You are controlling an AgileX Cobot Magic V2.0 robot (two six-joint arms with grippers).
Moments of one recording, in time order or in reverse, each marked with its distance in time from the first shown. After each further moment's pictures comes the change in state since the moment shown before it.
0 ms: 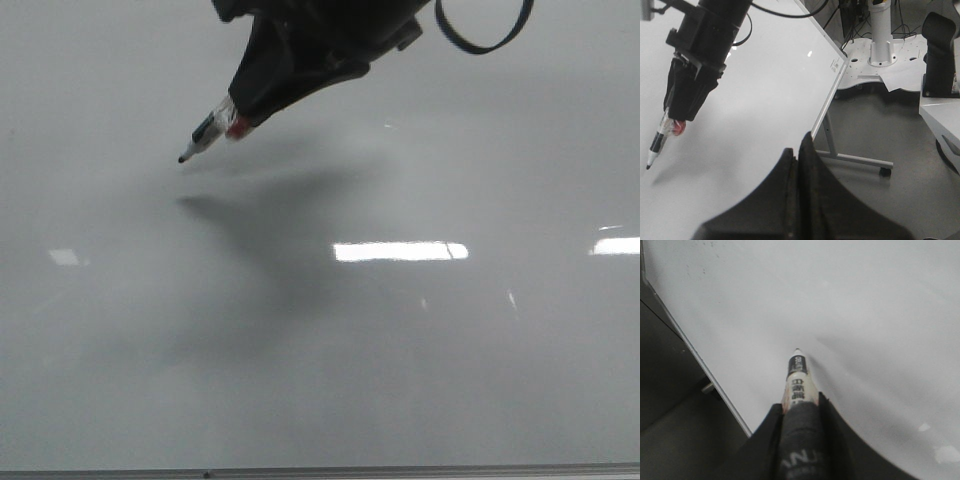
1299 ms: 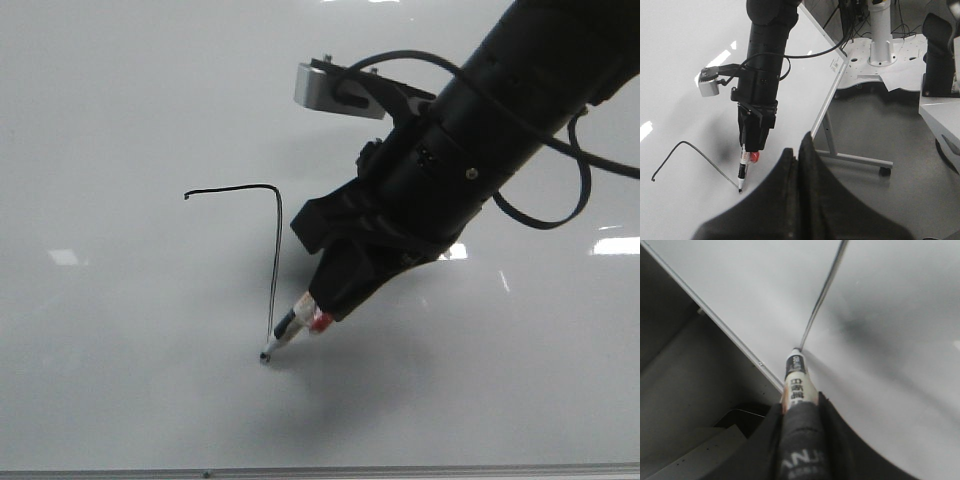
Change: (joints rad) left arm 0.000 0.000 0.002 0.000 0.000 -0.002; right arm -0.041 0.055 0.234 0.028 0.030 -0.055
